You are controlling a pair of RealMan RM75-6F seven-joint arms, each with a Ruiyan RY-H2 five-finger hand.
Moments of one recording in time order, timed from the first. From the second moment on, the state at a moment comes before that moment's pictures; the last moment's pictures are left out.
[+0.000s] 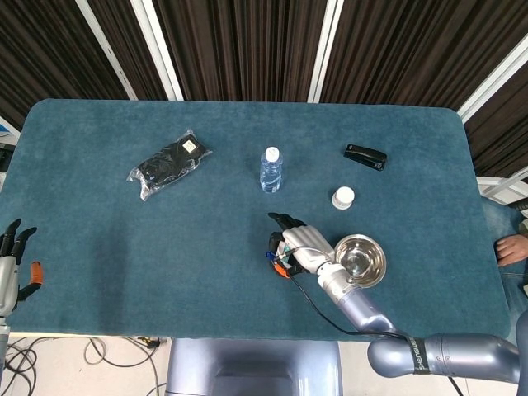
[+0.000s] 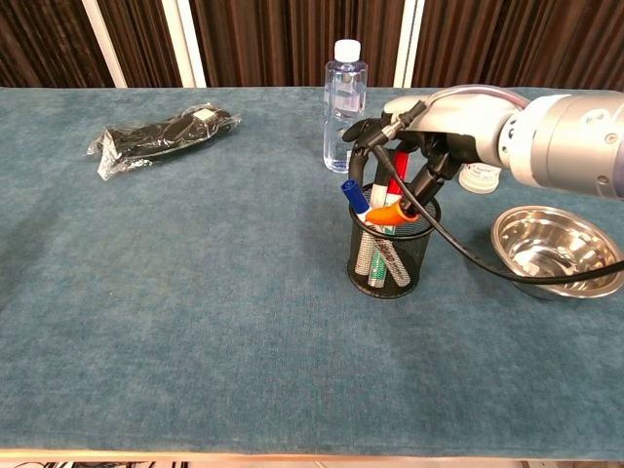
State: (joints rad) left arm -0.10 -1.15 -0.10 -1.71 1.29 1.44 0.17; right arm 0.89 -1.40 0.20 -1.87 -0.78 0.94 -0.34
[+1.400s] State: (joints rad) left arm -0.10 -1.15 -0.10 -1.71 1.29 1.43 0.17; right arm 0.92 -1.41 0.19 -1.85 -0.73 0.93 -0.33
